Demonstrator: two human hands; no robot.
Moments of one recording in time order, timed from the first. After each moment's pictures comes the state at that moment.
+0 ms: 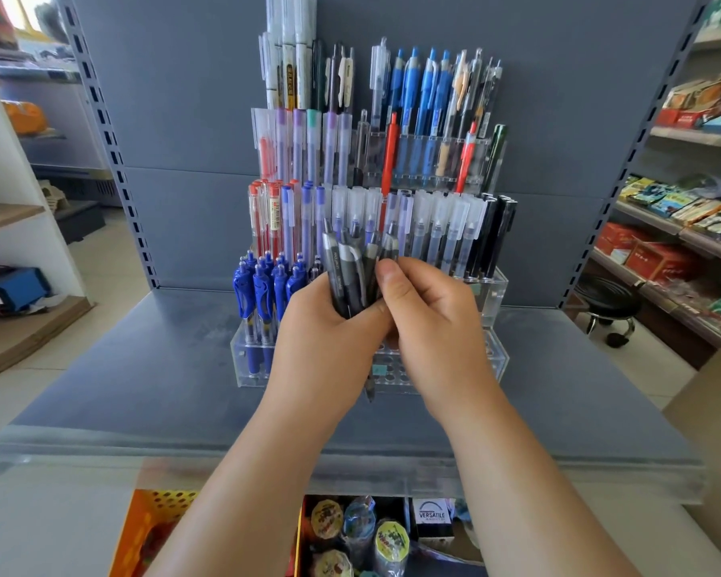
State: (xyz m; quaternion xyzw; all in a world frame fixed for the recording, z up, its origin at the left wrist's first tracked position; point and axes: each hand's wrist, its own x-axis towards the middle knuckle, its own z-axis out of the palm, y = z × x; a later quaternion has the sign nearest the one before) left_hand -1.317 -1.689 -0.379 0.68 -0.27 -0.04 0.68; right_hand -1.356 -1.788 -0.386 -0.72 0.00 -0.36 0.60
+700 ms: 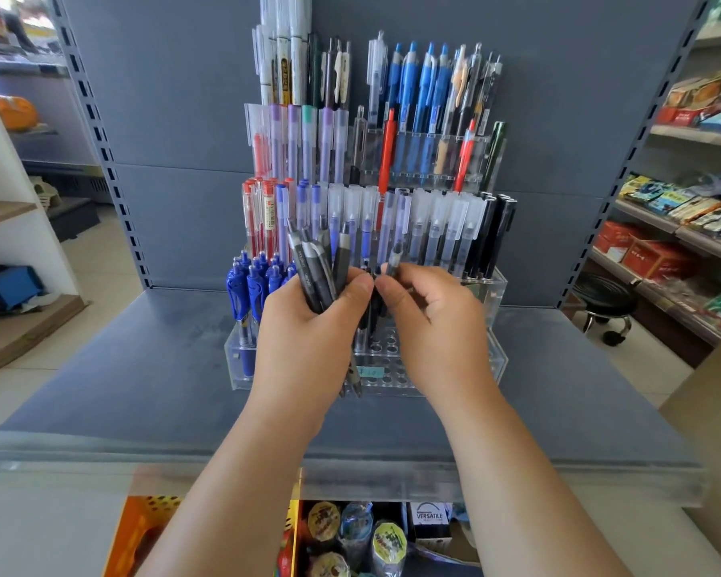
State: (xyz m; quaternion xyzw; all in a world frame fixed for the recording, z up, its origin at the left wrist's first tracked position) left_hand -1.301 -1.693 -0.389 0.65 -0.21 -0.01 0.73; right_hand -1.337 -1.817 -0.409 -0.82 0.10 -0.43 0.37
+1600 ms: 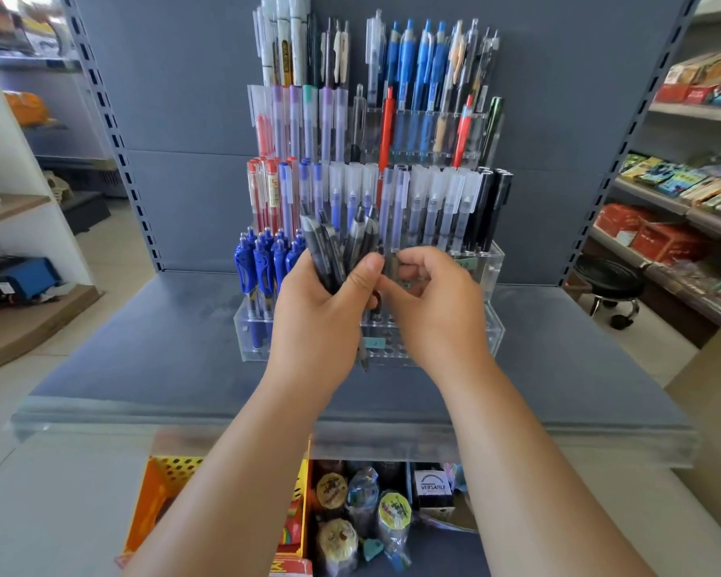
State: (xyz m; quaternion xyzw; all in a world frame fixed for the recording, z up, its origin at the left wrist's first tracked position) left_hand -1.311 -1.691 -0.399 0.64 -0.26 0.00 0.72; right_hand -1.348 -1.811 -0.414 -0.81 0.19 -0.38 0.40
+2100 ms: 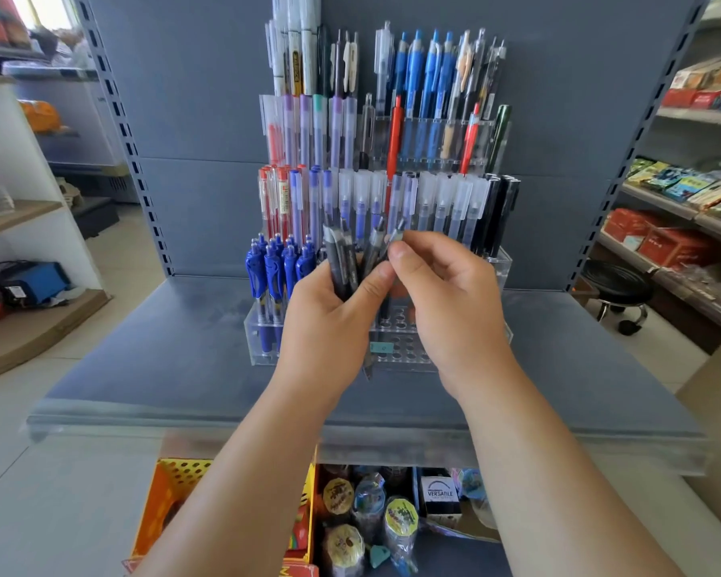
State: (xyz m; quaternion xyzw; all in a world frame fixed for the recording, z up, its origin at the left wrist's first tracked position) left_hand -1.312 -1.689 -0.395 0.63 -0.28 -0.03 0.73; right_hand -1.365 -1.791 -0.385 -0.71 0.04 -0.39 0.58
